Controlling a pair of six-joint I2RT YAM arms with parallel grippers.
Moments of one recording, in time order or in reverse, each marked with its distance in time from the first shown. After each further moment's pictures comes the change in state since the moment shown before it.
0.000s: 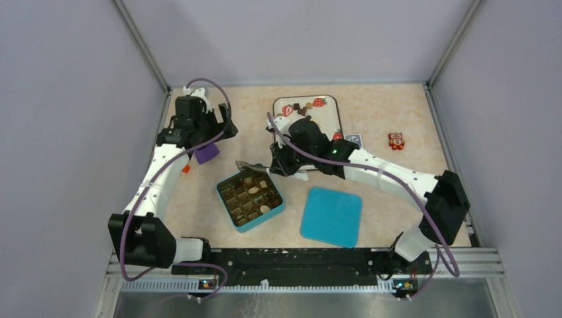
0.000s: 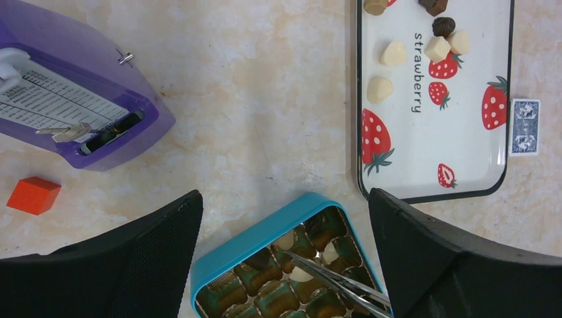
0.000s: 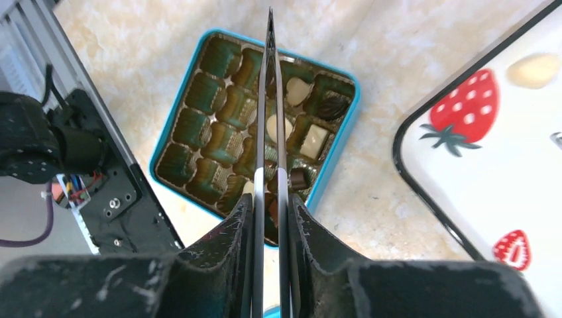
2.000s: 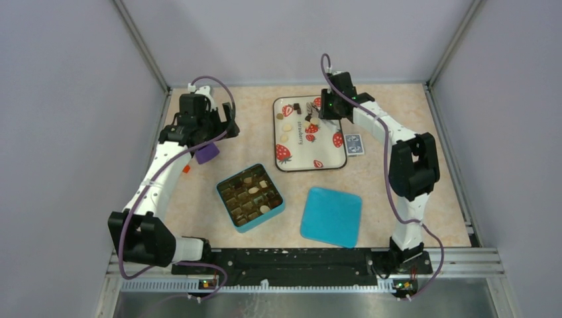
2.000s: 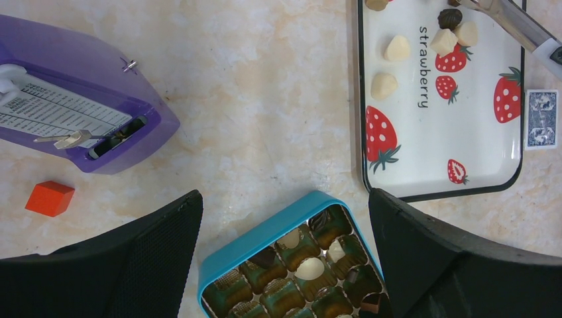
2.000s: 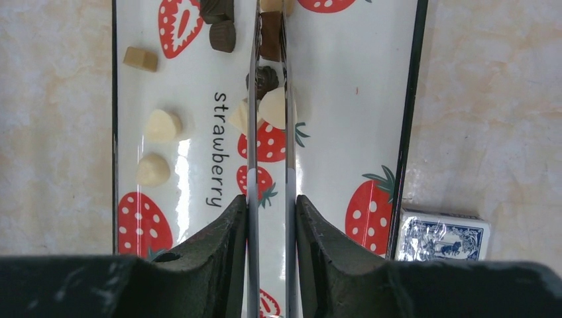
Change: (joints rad) left arm -0.045 0.014 0.045 -0.035 -0.049 0.034; right arm -0.529 0.392 0.368 -0.094 0.226 0.130
